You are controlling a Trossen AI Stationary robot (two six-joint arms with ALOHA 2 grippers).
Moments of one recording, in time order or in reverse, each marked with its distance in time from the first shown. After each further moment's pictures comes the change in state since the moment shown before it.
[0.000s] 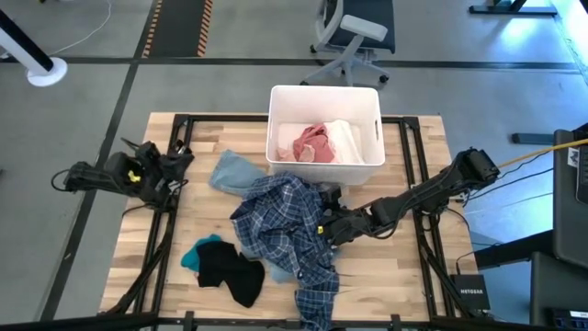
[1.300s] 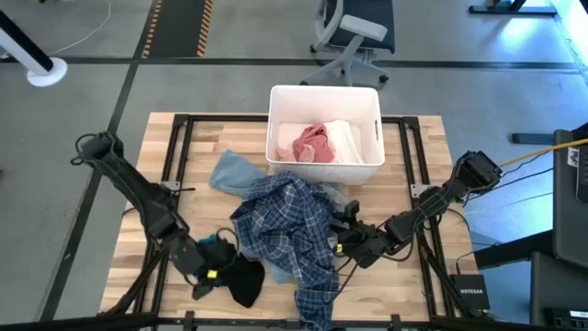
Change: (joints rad) left arm -0.628 1.120 0.581 -0.736 0.189 -0.833; right arm 0.222 0.001 -0.208 0.128 0.254 0.186
